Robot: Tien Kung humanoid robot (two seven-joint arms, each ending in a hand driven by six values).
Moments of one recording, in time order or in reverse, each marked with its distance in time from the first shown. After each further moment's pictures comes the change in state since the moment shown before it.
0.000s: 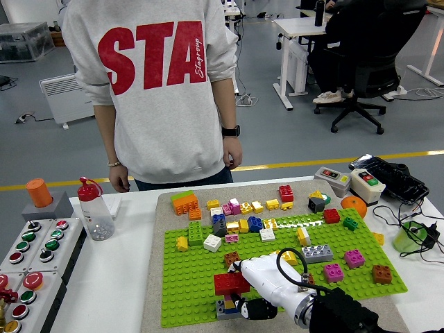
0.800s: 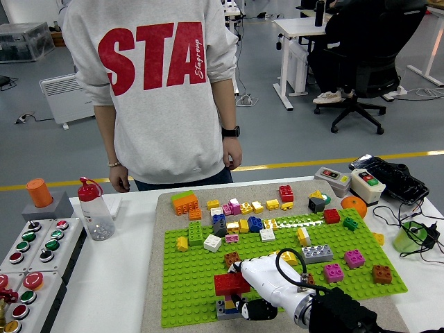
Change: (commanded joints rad) left arm -0.001 0.001 -0.001 0.000 0.001 0.000 0.001; right arm 0.001 0.001 -0.001 -0.005 0.002 0.028 -0.007
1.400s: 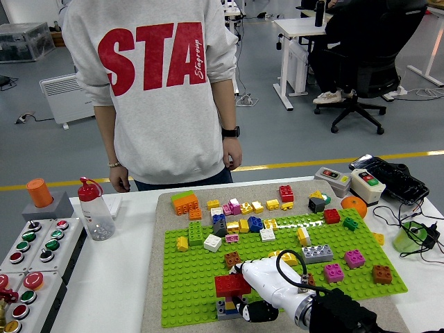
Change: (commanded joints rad) left arm 0.003 -0.001 -0.002 0.000 0.007 0.000 0.003; right arm -0.004 0.002 0.001 -0.005 0.004 0.010 -0.002
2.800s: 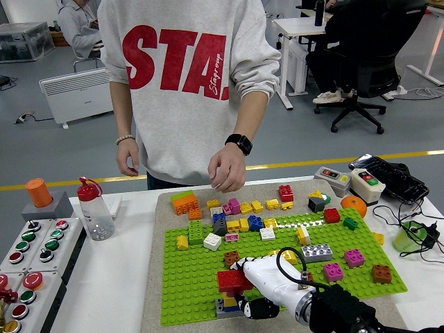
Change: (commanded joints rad) left arm -0.002 0.001 0.000 0.000 -0.003 0.000 -0.002; right arm 0.006 0.005 0.028 -0.015 -0.007 0.009 0.019
